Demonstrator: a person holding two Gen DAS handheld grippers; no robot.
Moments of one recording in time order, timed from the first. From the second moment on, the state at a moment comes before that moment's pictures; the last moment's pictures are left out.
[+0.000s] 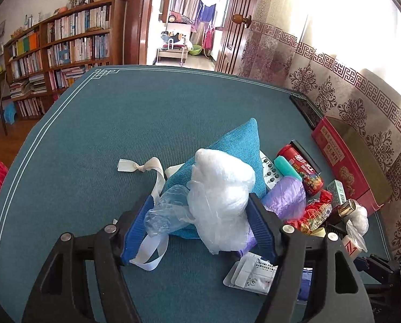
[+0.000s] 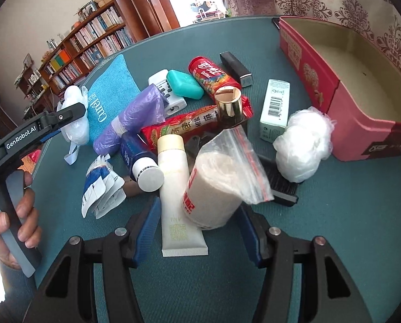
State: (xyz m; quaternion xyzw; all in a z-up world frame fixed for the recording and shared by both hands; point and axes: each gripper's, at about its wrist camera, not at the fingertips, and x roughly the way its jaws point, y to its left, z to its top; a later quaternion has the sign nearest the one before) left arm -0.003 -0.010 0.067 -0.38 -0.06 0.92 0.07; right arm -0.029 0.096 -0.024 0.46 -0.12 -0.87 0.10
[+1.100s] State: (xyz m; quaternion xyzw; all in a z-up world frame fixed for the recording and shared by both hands) left arm 0.033 0.005 0.131 -0.32 -0.10 0.93 0.15; right arm 0.054 0.220 0.032 0.38 -0.21 -0.90 0.08
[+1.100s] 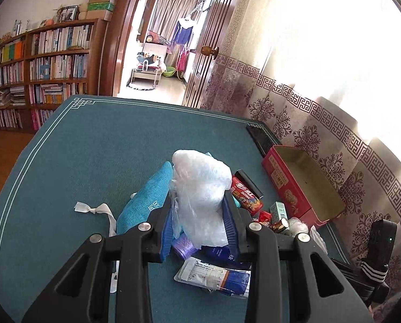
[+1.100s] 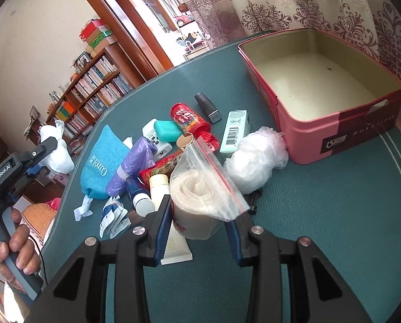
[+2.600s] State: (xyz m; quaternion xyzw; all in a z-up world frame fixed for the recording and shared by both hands) left arm -0.038 0.278 0.132 -0.36 0.00 0.87 0.35; right arm 0.044 0.367 0.055 0.22 -0.22 -0.94 -0.16
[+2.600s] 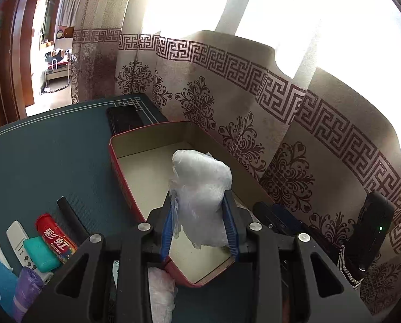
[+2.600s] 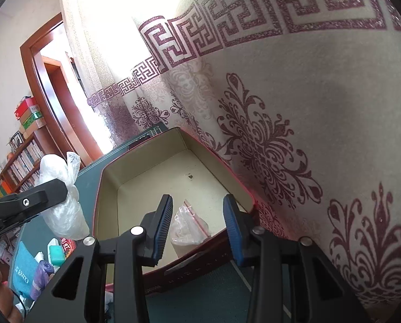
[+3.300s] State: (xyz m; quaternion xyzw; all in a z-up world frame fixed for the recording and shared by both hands) left arm -0.049 0.265 0.124 -0.38 -0.02 0.87 0.32; right arm 0.041 0.361 0.056 0.22 -0.21 -0.94 -0.18
